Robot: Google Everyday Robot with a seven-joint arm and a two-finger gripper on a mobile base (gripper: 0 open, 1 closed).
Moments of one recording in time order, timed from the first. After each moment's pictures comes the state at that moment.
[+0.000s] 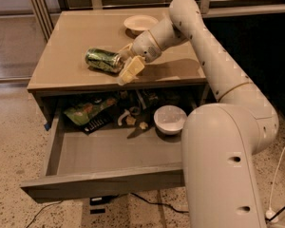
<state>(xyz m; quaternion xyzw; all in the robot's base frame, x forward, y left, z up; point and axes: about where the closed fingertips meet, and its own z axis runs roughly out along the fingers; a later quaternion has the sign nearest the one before) 0.696 0.062 0.831 -0.66 0.58 0.39 0.29</state>
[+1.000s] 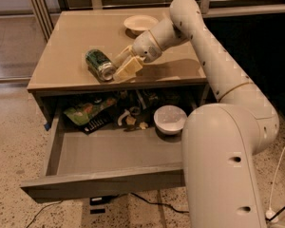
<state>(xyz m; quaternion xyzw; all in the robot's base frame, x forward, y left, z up) 0.696 0.062 0.831 -0.66 0.58 0.39 0.29</state>
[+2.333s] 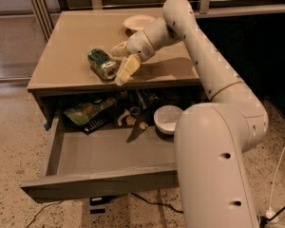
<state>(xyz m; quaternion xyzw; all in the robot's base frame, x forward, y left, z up) 0.698 0.084 0.833 -0.66 0.56 0.40 0.29</state>
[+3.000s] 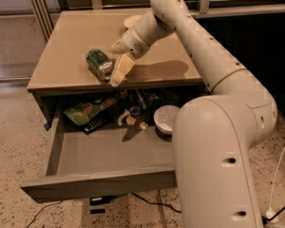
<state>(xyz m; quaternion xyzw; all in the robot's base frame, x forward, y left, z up) 0.703 0.090 0.830 -0.68 0.61 0.31 0.26</state>
